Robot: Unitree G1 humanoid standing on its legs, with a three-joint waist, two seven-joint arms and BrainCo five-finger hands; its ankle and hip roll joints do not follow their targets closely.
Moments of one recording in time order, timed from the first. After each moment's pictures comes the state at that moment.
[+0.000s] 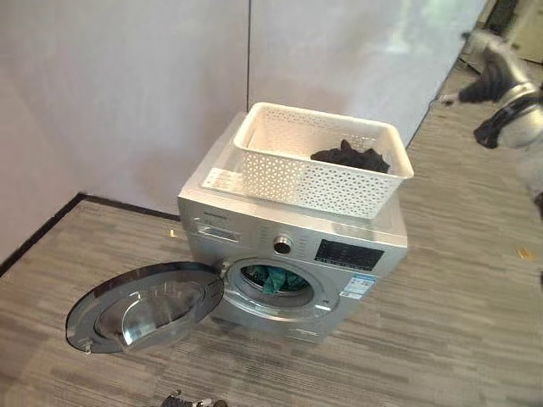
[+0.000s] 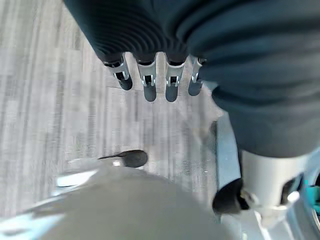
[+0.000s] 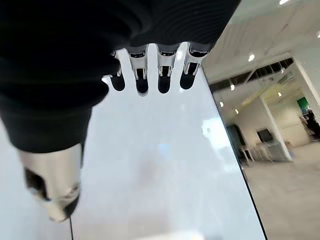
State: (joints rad) left arm 0.01 0.24 -0.20 1.27 -0.11 -0.04 0.09; right arm -1.24 -0.88 0.71 1.02 -0.05 -0.01 -0.07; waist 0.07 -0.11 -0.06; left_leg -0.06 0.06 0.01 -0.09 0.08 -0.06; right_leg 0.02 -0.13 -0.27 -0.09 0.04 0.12
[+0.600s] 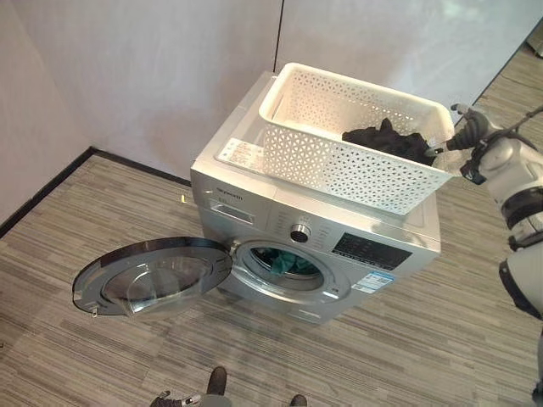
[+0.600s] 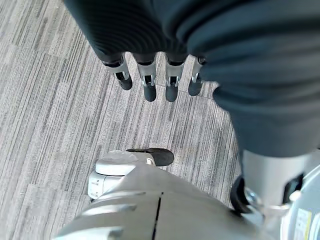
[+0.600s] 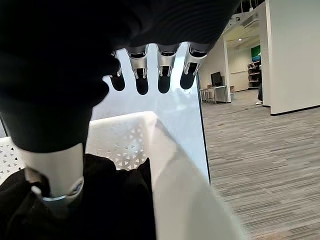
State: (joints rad) left arm 0.02 0.27 -0.17 1.27 -0.19 -0.05 0.08; right arm -1.25 -0.83 0.73 1.20 -0.09 0.03 0.03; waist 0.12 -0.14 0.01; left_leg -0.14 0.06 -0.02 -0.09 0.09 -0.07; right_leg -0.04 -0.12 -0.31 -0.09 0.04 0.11
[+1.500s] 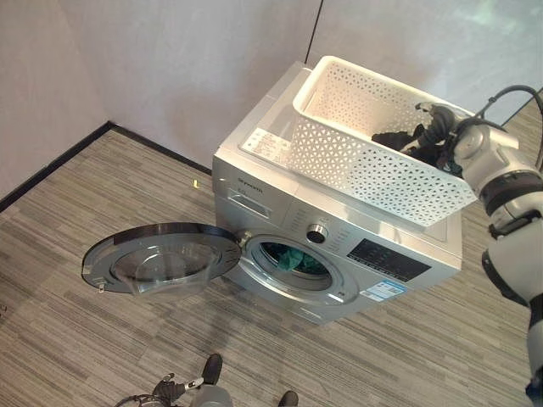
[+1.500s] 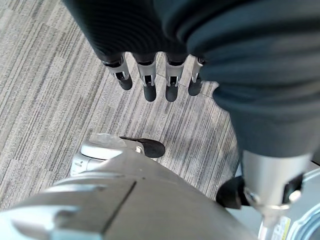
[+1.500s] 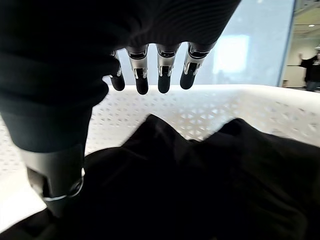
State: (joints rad) left arm 0.00 0.28 -0.18 1.23 -0.24 -0.06 0.07; right arm -1.35 -0.75 0.86 1.24 -0.14 0.02 0.12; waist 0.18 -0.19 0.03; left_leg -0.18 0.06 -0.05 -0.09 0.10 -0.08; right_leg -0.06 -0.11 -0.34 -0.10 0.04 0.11
